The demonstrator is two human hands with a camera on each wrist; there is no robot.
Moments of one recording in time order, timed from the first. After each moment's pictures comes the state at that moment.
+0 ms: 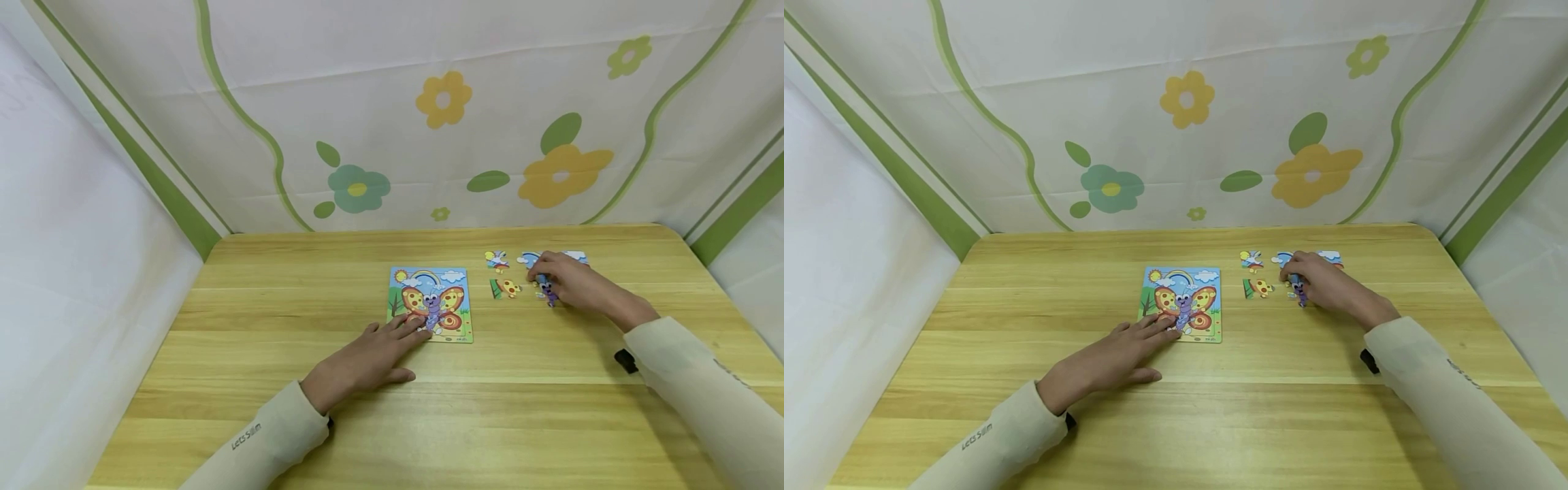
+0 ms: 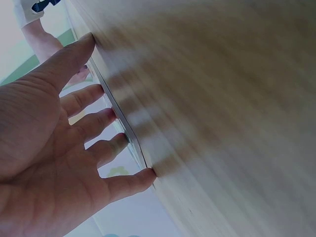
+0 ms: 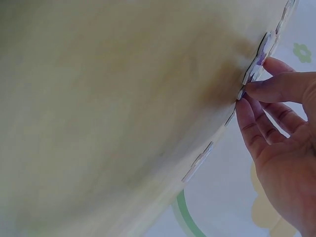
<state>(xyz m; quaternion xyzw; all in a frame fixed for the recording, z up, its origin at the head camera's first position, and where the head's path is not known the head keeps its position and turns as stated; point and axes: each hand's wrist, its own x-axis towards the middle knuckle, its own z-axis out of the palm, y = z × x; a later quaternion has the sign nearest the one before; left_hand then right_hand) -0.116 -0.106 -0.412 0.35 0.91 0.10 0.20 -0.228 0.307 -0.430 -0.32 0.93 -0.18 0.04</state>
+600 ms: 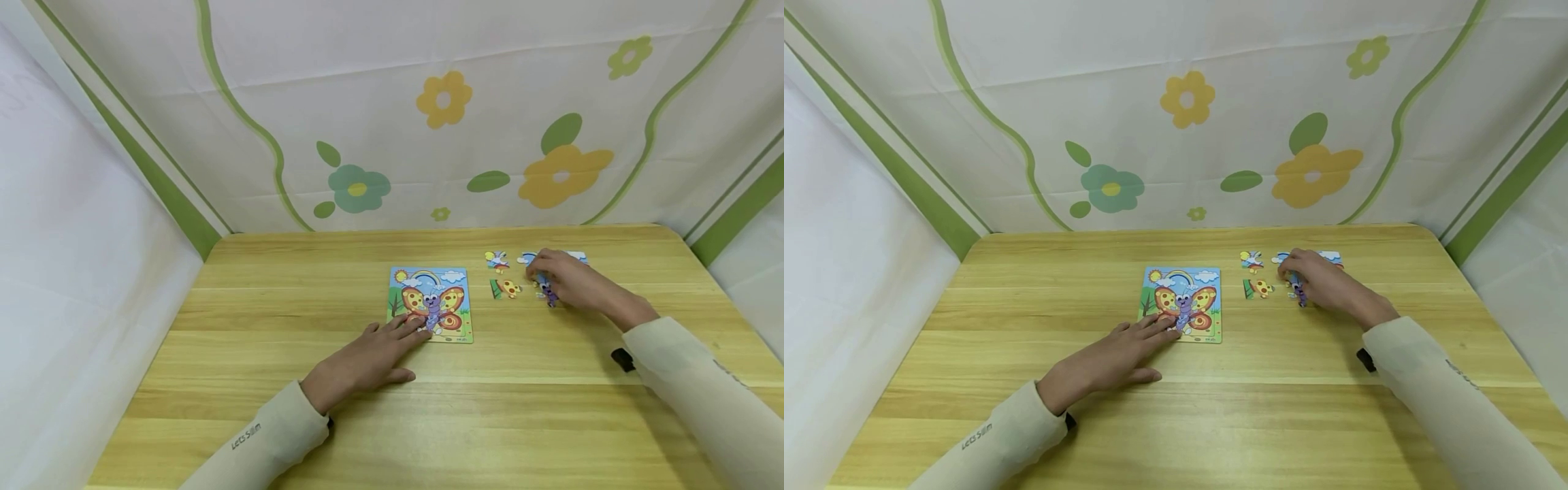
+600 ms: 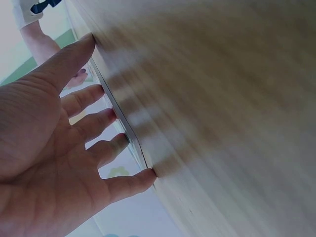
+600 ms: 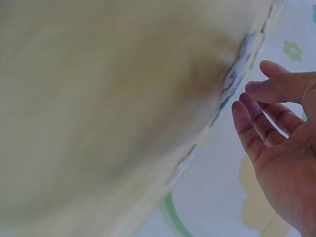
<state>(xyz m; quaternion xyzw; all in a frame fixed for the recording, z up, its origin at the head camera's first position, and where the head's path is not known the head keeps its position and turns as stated) -0.116 -0.106 -0.413 0.35 0.91 0.10 0.20 -0.229 0.300 -0.425 -0.33 0.93 -0.18 0.02</state>
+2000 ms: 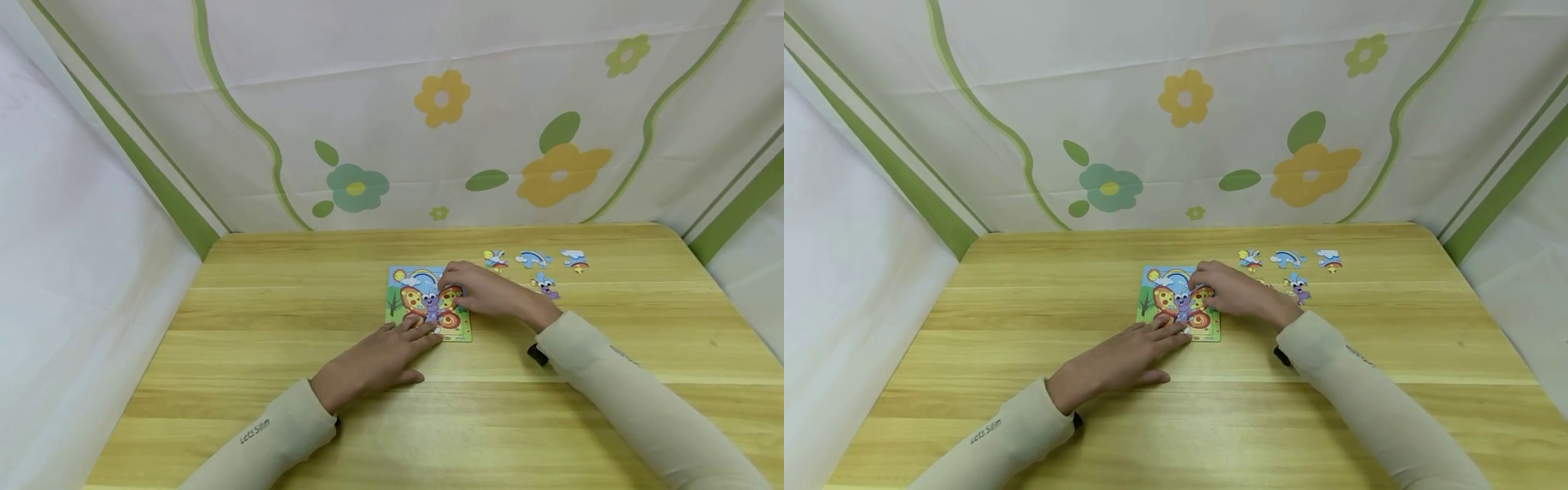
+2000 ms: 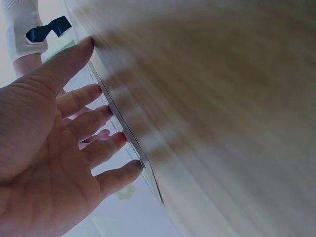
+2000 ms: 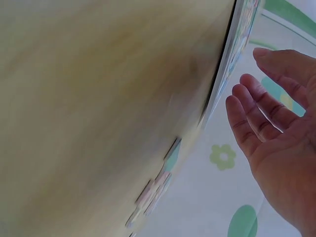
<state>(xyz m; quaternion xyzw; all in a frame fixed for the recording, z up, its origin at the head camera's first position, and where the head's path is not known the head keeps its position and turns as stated) -0.118 -0.089 -0.414 0.40 0.90 0.03 0.16 -0.220 0.162 -0.419 -0.38 0.89 -0.24 0.11</state>
